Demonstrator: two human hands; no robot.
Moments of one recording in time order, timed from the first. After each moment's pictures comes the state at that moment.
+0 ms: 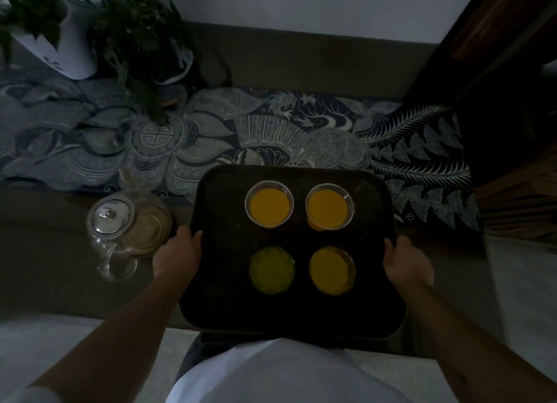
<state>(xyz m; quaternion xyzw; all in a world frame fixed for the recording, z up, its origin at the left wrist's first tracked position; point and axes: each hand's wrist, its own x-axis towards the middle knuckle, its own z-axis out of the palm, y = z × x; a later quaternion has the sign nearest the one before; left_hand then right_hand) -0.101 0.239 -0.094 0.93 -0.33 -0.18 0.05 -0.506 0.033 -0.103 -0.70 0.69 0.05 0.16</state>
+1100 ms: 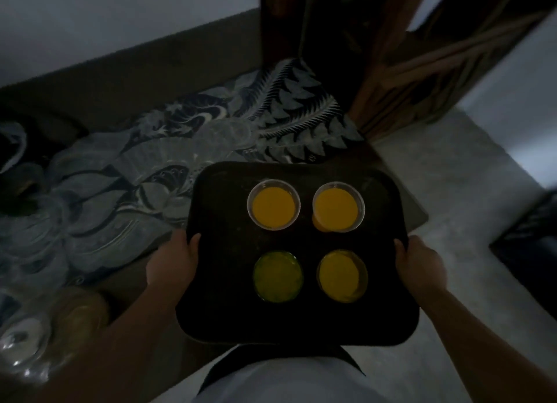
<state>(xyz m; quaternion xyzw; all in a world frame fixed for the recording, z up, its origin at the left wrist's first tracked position) -0.165 0.156 -0.048 0.78 -0.59 -0.21 0.05 -0.617 0.210 -0.061 -0.48 0.86 -0.04 0.16</state>
